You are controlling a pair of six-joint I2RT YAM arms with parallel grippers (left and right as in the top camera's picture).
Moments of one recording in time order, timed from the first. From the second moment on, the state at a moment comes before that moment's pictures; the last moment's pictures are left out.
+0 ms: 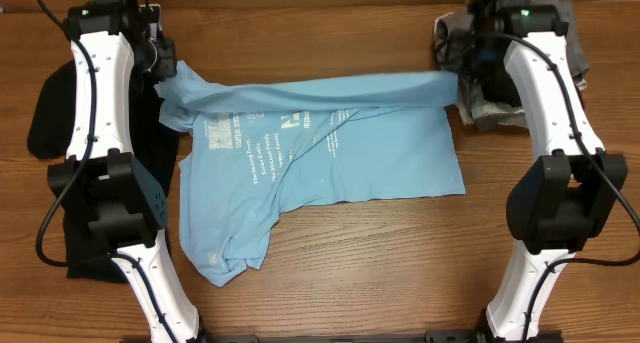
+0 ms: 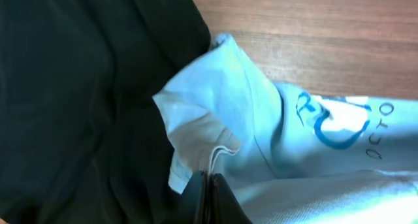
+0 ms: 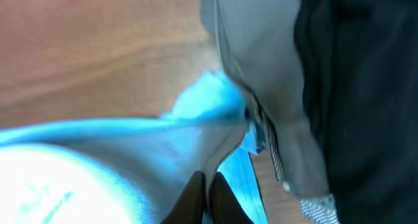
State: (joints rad) left arm 0.16 2.23 2.18 -1.18 0.02 0.05; right arm 0.02 2.13 2.01 -1.06 -0.08 0.23
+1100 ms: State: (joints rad) left arm 0.16 2.23 1.96 -1.23 0.02 0.06; right arm 0.00 2.08 1.84 -1.15 -0.10 0.23
